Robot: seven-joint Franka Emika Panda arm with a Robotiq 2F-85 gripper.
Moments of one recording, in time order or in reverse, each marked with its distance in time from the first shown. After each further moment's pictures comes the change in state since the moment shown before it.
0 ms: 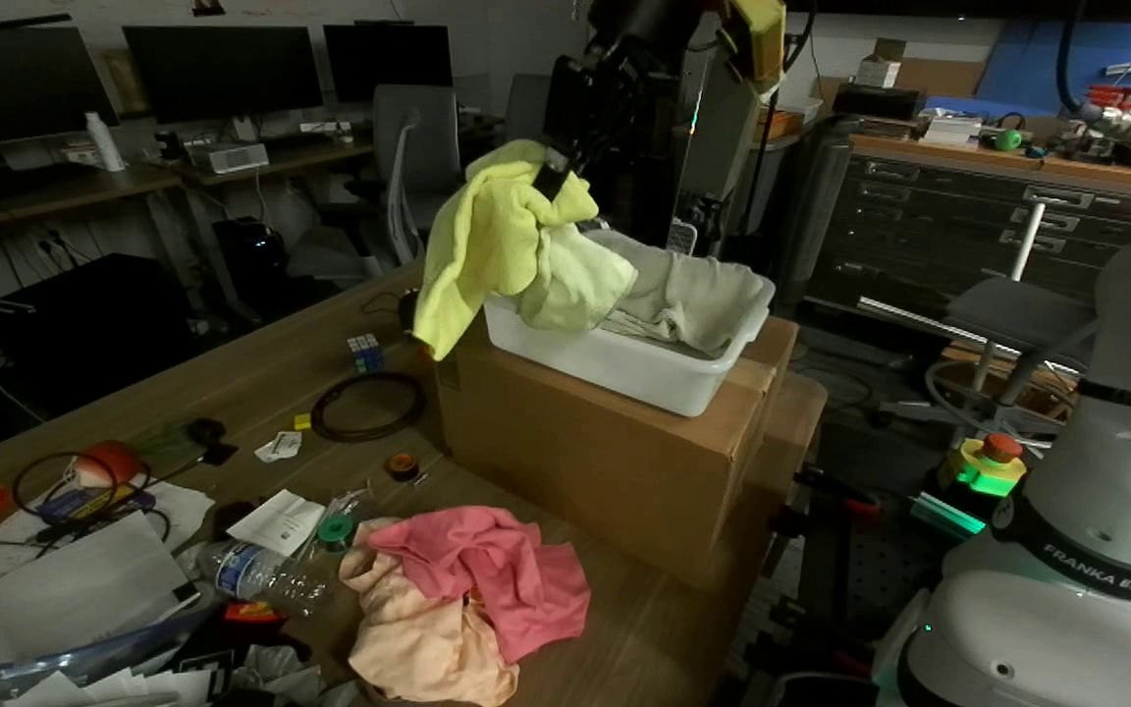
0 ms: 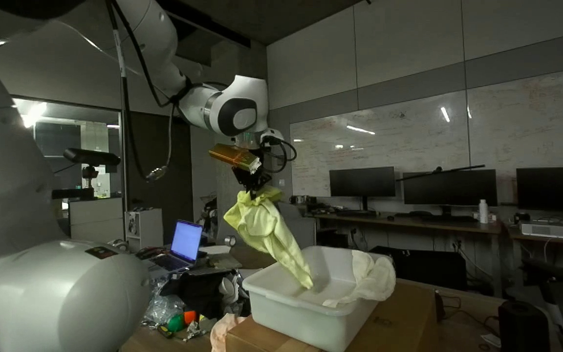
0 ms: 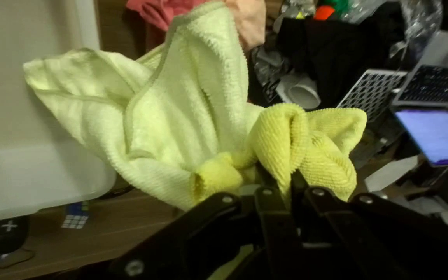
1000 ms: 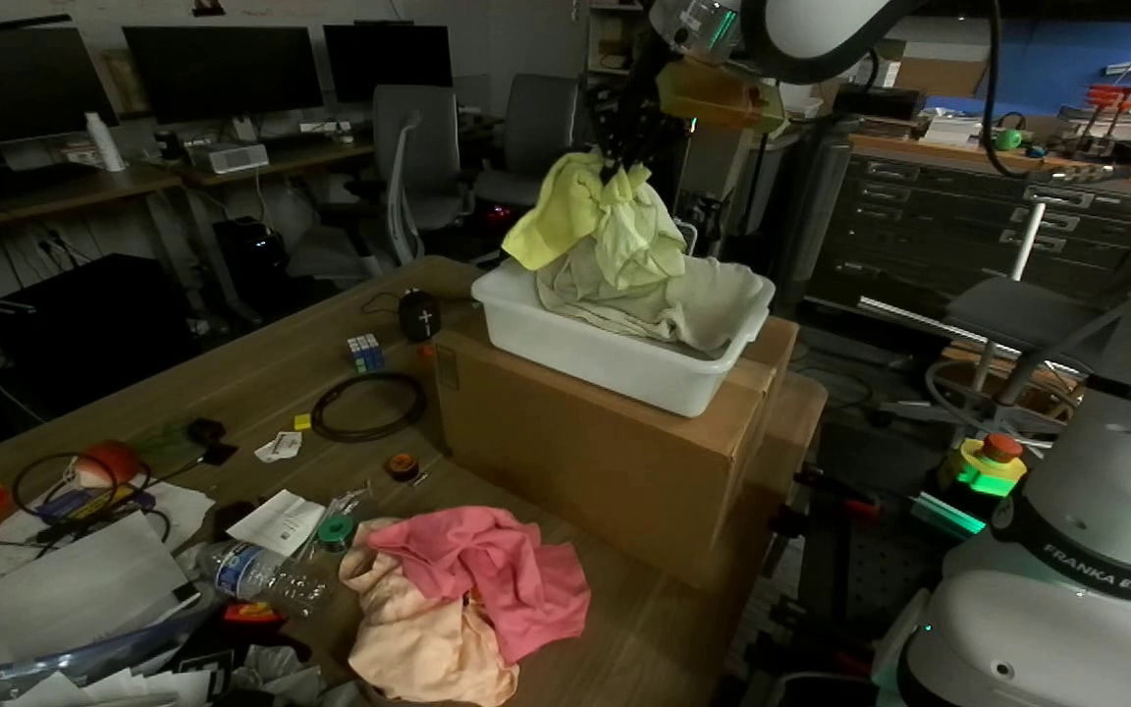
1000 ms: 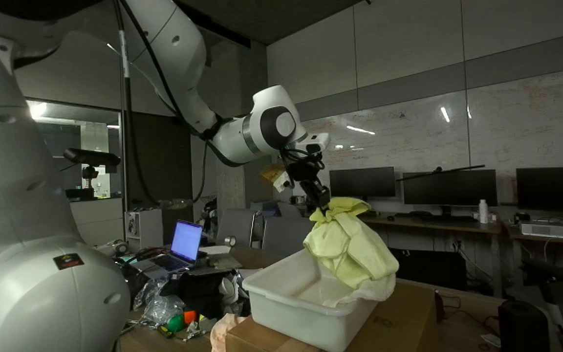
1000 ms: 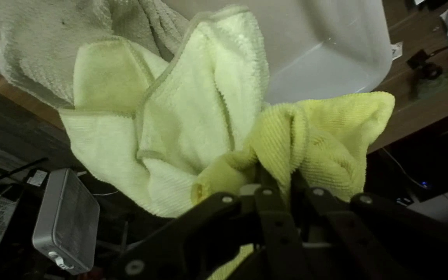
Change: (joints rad) arm -0.299 0.083 -0.002 -0.068 -0.594 0.264 0.784
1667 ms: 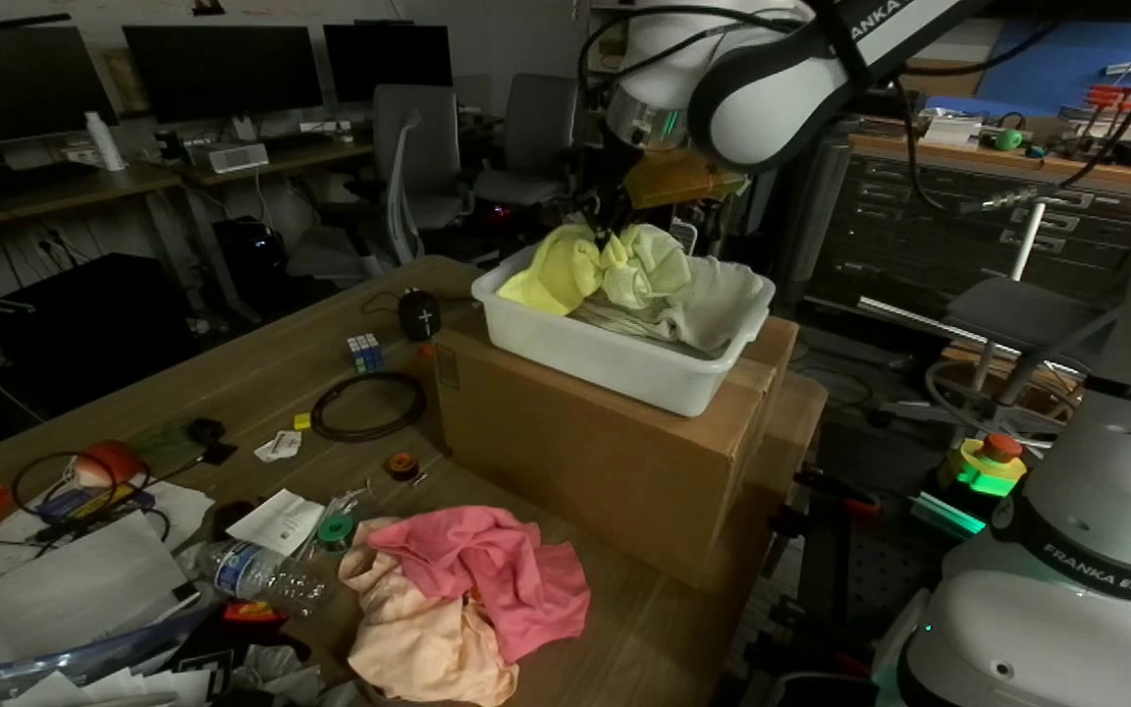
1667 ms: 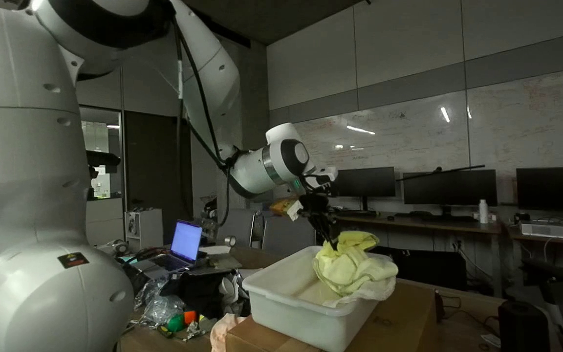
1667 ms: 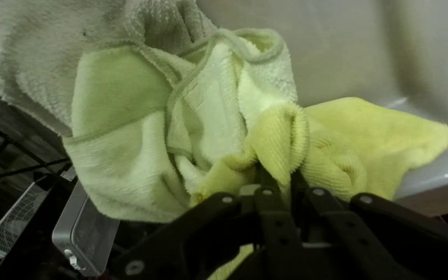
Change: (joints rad) arm 0.035 0.211 -0.043 0.049 -0.224 -0.008 0.088
